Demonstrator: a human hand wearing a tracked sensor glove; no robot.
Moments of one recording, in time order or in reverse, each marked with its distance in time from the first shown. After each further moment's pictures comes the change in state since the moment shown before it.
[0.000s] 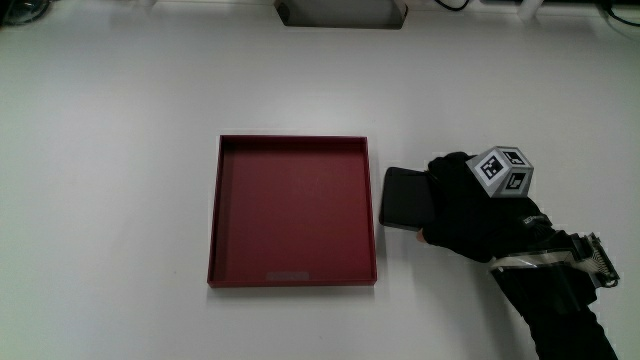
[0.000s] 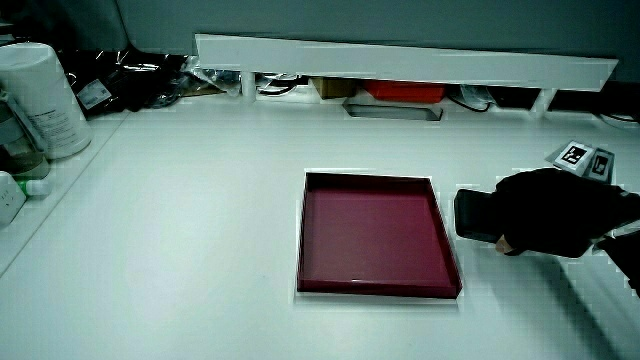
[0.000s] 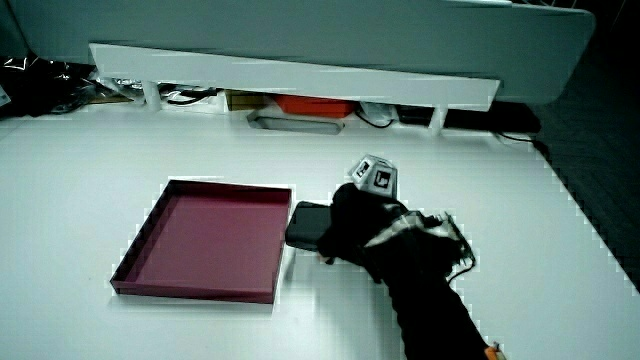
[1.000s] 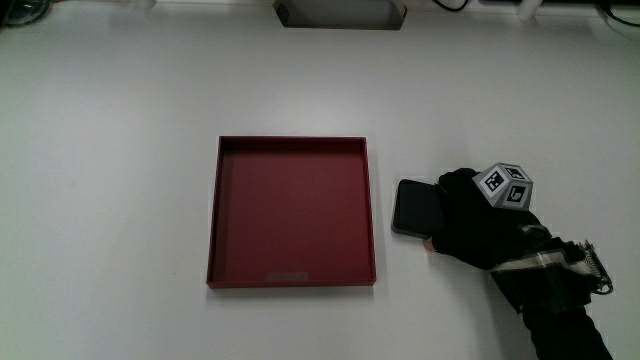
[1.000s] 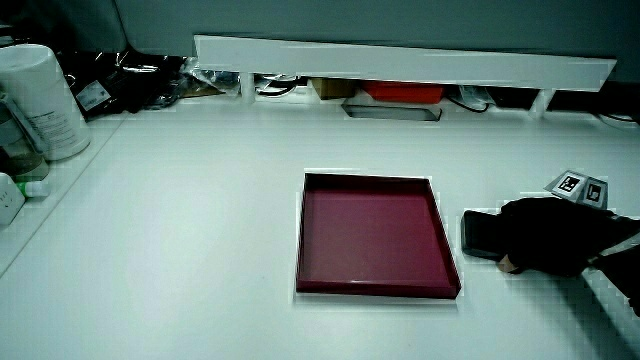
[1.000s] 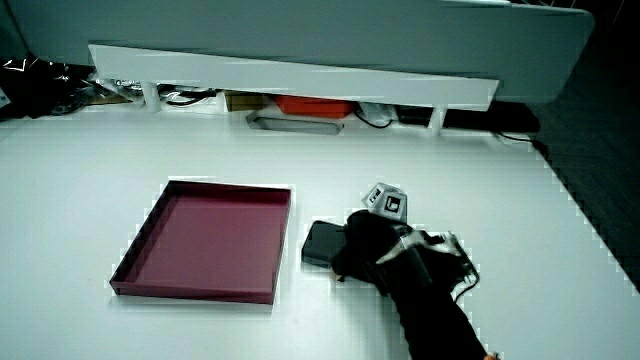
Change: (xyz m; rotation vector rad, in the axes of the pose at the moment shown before) arm 0.043 0.016 -0.038 -0.097 0.022 -0.121
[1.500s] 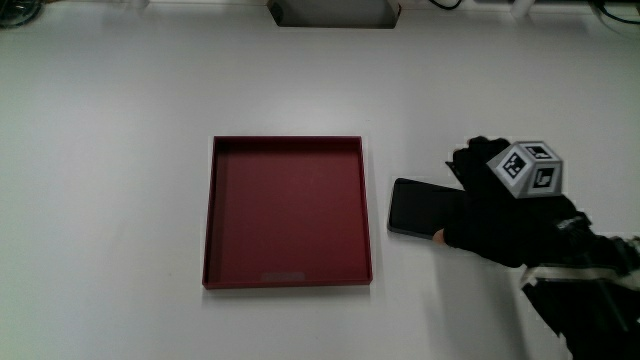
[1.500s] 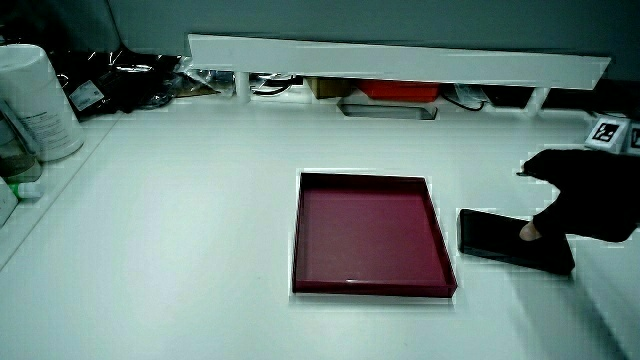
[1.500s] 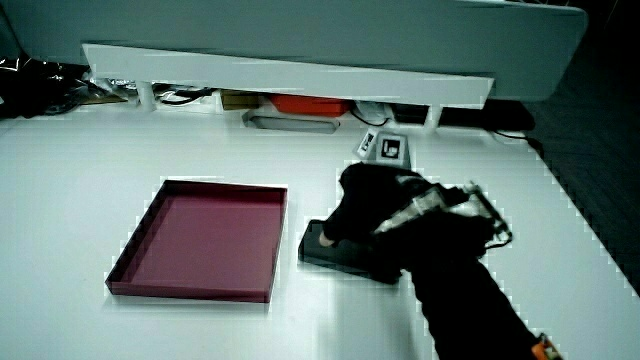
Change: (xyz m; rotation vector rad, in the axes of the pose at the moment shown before) arm -0.055 -0.060 0.066 -0.024 -0.149 0.072
